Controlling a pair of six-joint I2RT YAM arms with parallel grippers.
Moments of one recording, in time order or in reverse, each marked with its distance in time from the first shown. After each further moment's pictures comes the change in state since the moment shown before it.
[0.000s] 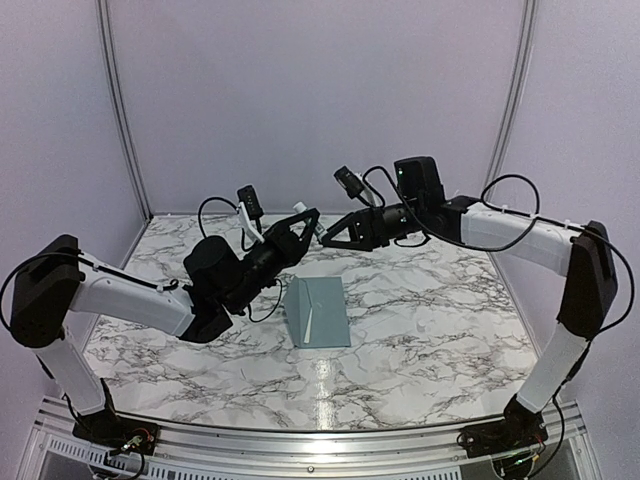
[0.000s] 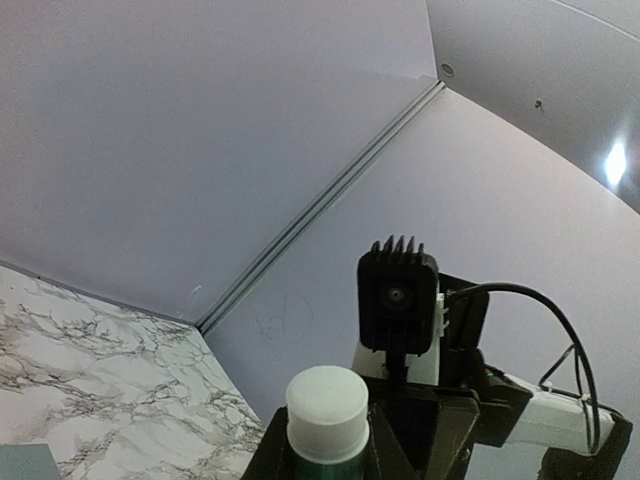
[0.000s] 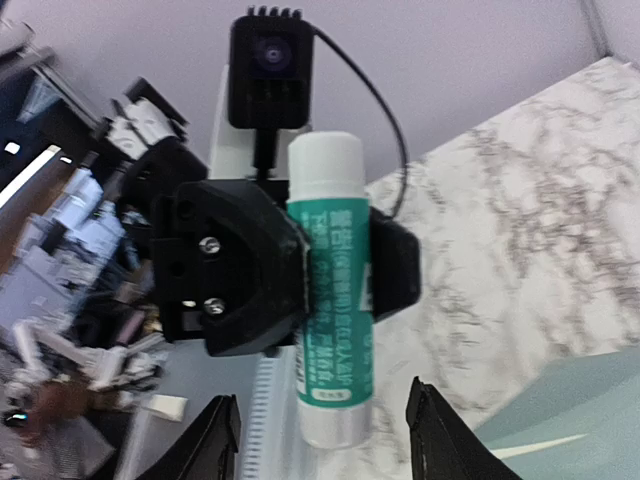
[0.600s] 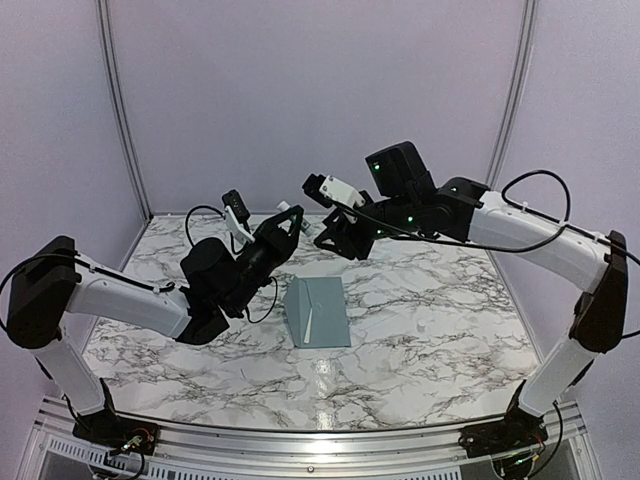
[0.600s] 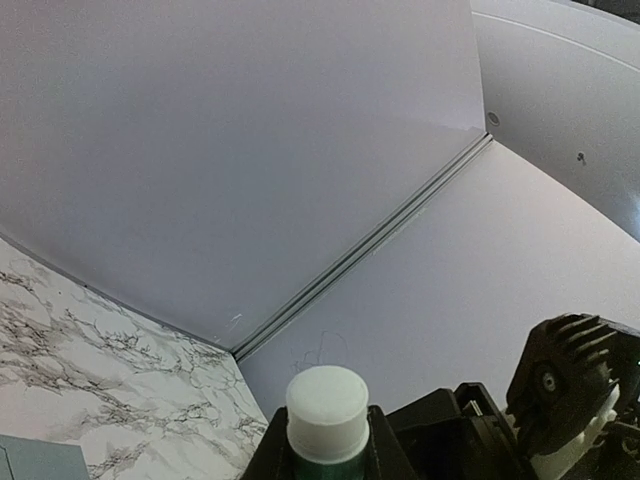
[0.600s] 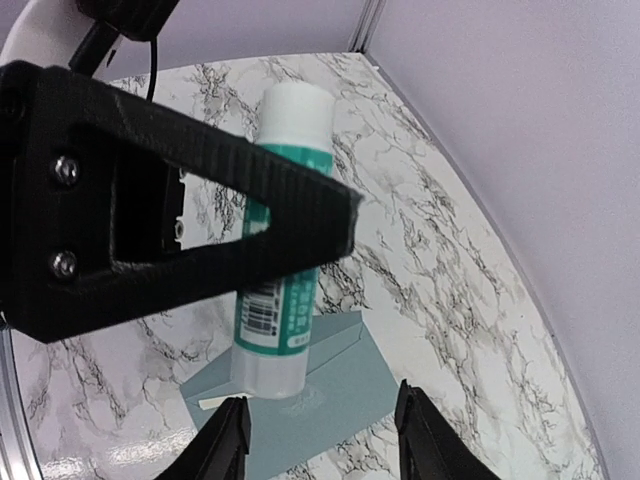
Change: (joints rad) left arm 0.000 -0.021 -0.031 -0.007 -0.182 -0.044; right arm 0.249 -0.087 0.198 -0.475 1.096 -0.633
